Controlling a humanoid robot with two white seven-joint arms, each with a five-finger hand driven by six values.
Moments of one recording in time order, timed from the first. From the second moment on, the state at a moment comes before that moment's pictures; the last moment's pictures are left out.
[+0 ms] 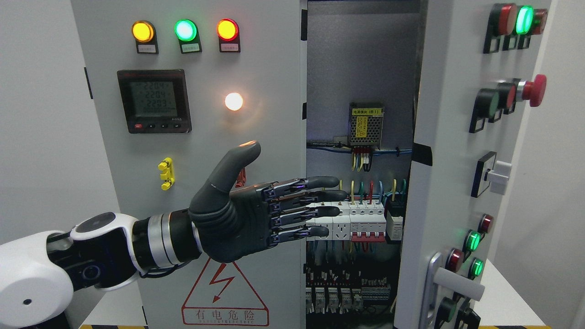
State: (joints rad) left arm -1.71 0.80 -1.56 -1.74 1.84 -0.06 -0.43; right arm 0.16 0.12 0.29 -0.11 -0.27 -0.06 -0.05
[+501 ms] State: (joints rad) left arm -1.72 0.66 -1.52 -1.69 1.85 -0.07 -0.36; right arm 0.16 0.12 0.29 -0.11 -0.27 -0.06 -0.05
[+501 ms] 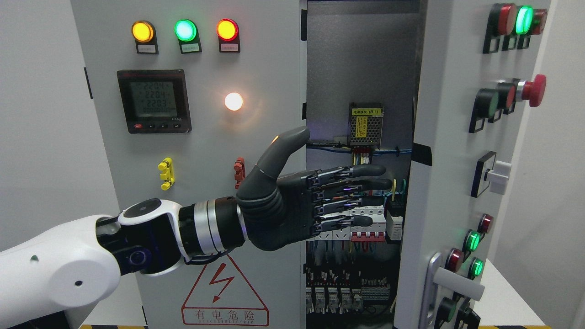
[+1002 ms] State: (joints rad) left arm -1.73 0.53 -1.47 -1.66 1.84 -0.05 -0.33; right arm 0.16 0.12 0.29 -0.11 -0.27 -0.06 -0.05
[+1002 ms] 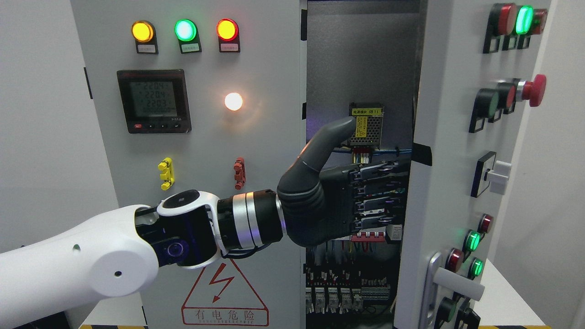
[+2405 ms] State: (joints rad) left arm -1.70 0.18 -1.39 -1.56 1.75 -0.04 -0.18; right arm 0.16 0.12 0.29 -0.11 -0.27 -0.06 -0.05
